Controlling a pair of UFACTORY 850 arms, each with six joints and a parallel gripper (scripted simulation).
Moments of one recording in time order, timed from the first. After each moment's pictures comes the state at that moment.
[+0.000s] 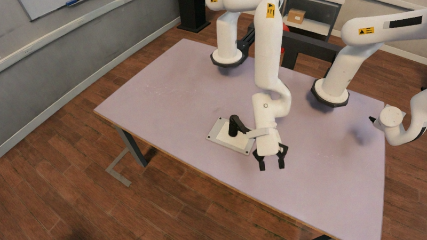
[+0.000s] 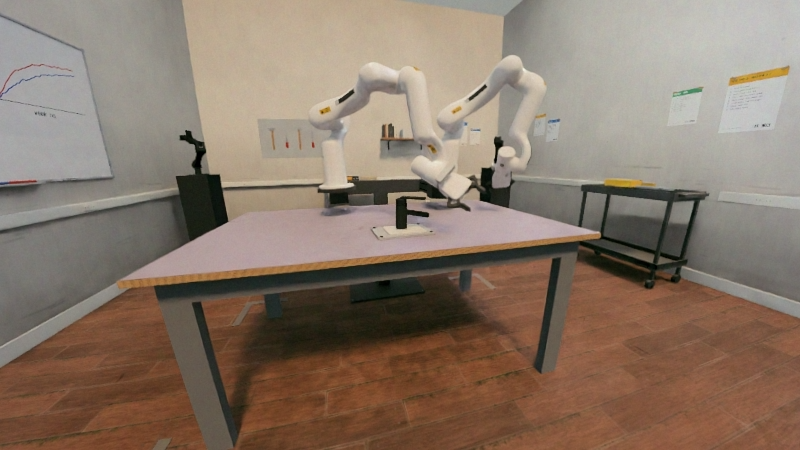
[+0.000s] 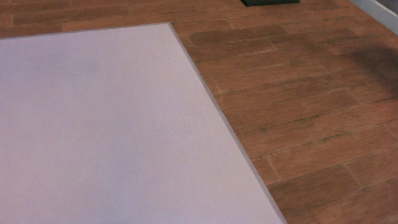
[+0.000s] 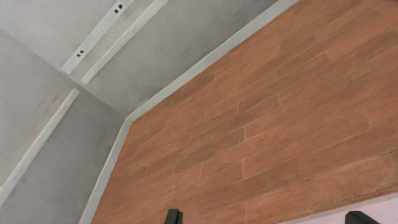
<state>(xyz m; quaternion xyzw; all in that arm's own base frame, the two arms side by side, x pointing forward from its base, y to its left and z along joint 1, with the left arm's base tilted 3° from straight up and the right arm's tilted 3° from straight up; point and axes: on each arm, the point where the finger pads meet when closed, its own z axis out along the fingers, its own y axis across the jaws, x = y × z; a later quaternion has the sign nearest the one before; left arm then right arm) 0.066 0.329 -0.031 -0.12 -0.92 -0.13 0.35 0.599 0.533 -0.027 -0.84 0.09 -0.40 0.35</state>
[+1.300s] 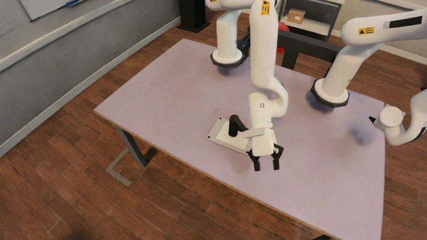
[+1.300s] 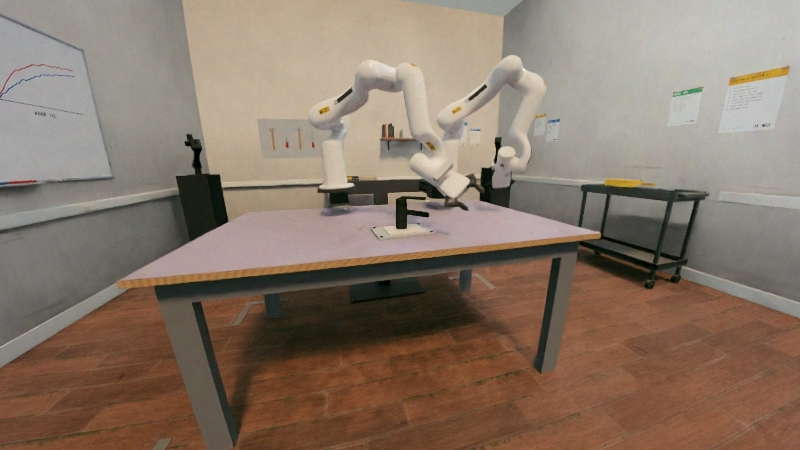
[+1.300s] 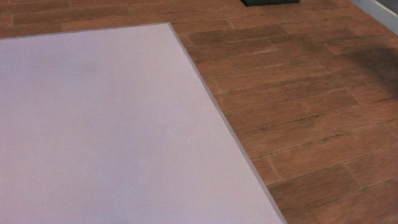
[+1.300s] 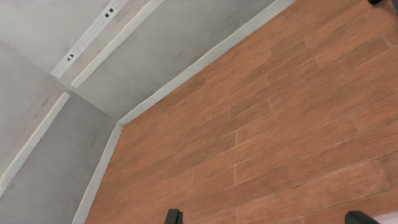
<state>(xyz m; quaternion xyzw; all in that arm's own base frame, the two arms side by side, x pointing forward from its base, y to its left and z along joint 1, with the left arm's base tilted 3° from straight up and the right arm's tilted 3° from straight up) 0.066 0.329 -0.031 -0.12 -0.92 -0.13 0.35 0.617 0.515 -0.020 -0.85 0.09 -0.40 0.34</state>
